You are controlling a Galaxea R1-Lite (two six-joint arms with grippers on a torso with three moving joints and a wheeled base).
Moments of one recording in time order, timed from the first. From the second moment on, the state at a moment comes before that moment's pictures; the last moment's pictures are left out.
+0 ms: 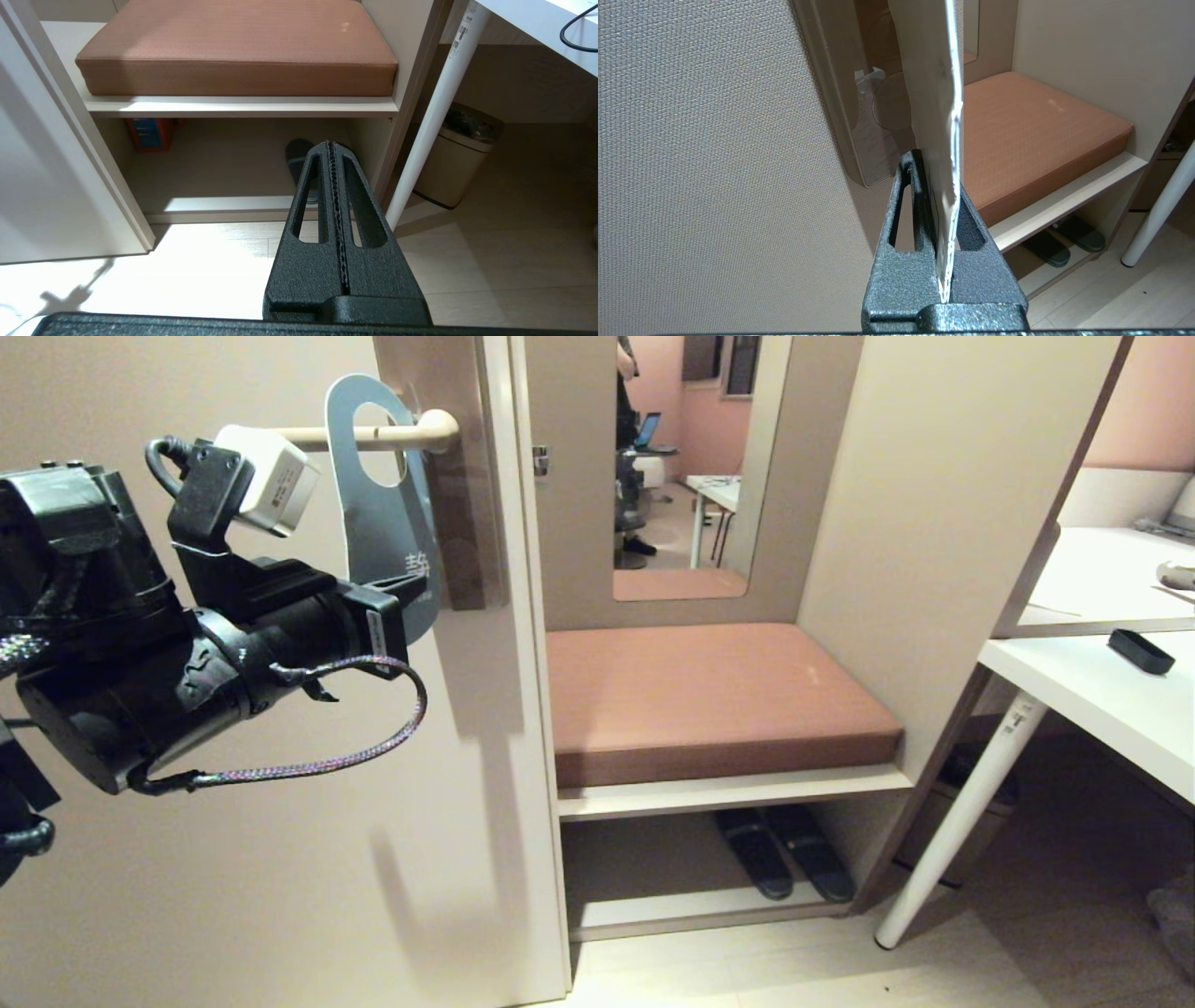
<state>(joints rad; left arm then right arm) -0.46 1.47 -0.87 -0.62 0.06 0.14 0.00 0.00 -0.05 0.12 -0.01 0.00</state>
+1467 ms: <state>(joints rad) -0.44 1.25 -0.62 -0.62 0.04 0.12 0.00 0.00 -0.05 0.12 -0.01 0.00</state>
